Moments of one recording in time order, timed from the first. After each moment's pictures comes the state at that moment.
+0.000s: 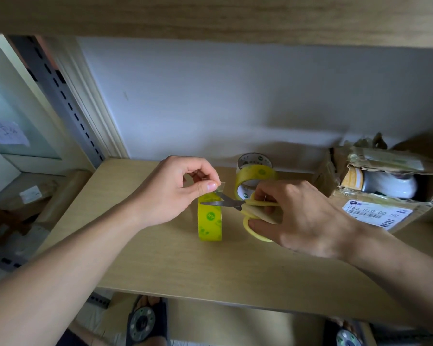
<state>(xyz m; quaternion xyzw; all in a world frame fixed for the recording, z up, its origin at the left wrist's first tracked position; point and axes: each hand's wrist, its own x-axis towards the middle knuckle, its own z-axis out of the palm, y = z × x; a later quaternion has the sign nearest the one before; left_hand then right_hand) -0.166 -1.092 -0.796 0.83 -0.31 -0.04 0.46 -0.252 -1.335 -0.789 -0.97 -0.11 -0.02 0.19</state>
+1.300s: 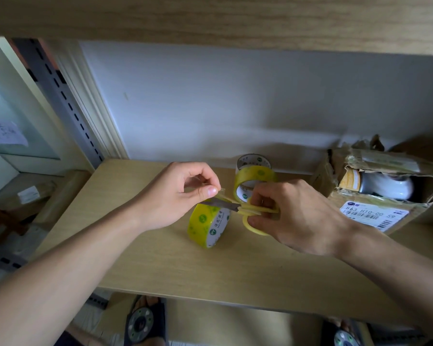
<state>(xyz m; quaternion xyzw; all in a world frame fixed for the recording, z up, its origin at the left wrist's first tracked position) -0.171 -1.092 -0.799 0.80 -0.32 -0.10 0.50 -0.250 -1.332 -0.787 -0.98 -0.10 -0.01 0.19</state>
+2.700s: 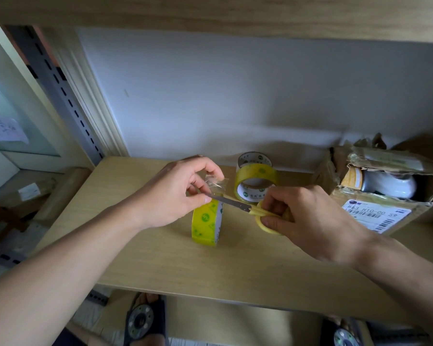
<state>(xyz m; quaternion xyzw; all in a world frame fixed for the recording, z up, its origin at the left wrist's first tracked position) -0.166 -1.090 -0.804 0.83 -0.30 -0.11 0.45 -0.260 -1.347 -0.799 -0.97 -0.09 -0.02 0.24</state>
